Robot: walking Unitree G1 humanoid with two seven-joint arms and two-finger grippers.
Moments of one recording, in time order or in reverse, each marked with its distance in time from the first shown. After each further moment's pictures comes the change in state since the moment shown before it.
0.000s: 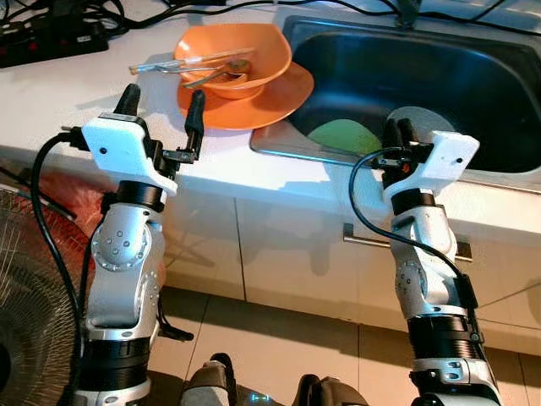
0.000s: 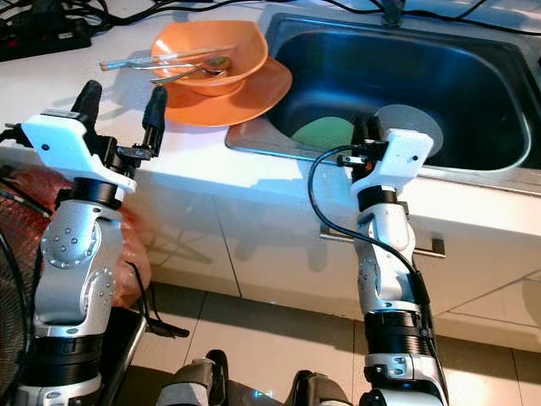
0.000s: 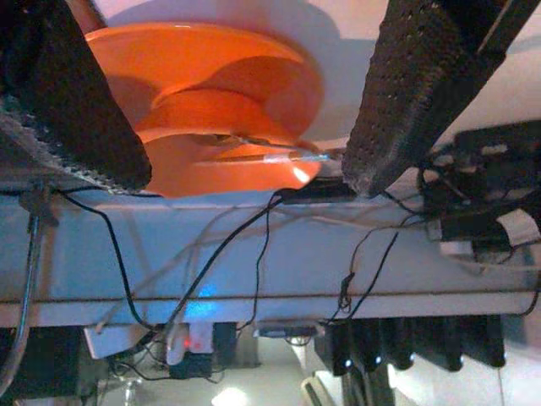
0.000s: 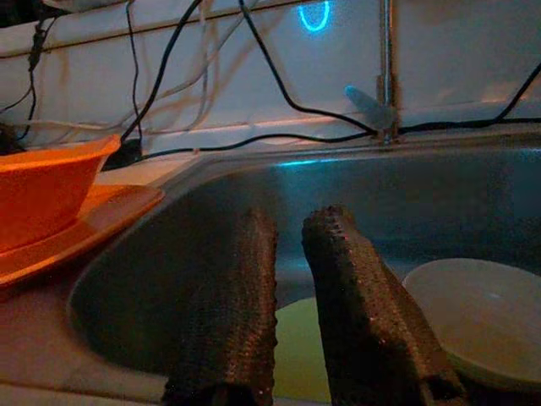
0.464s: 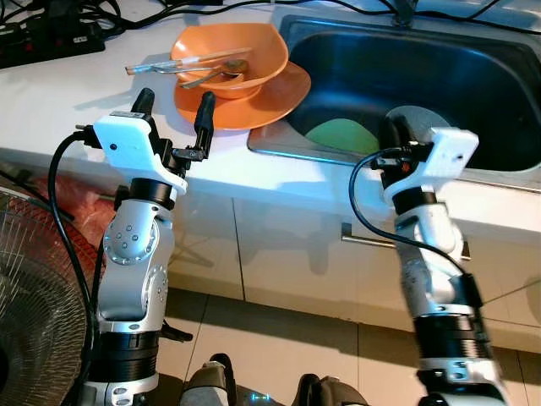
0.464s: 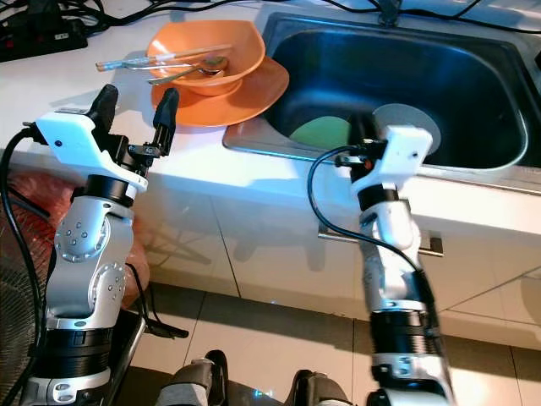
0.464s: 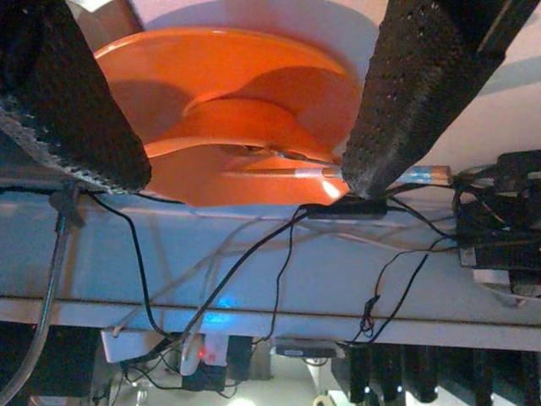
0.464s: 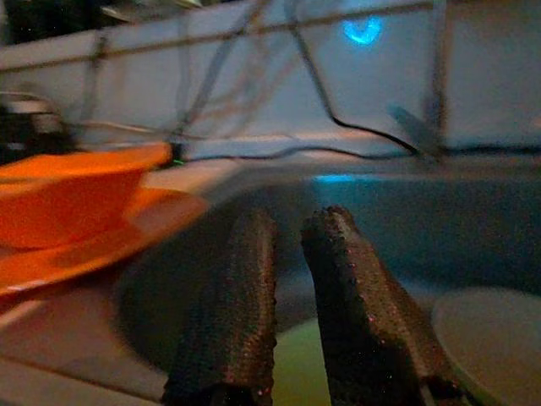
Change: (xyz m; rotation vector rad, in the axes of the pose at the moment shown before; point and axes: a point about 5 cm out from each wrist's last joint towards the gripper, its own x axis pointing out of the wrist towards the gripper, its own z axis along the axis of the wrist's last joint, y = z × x) left arm 0.005 -0.006 -0.006 -0.063 0.027 -0.025; right arm 0.003 0.001 0.011 -0.018 -0.015 0.144
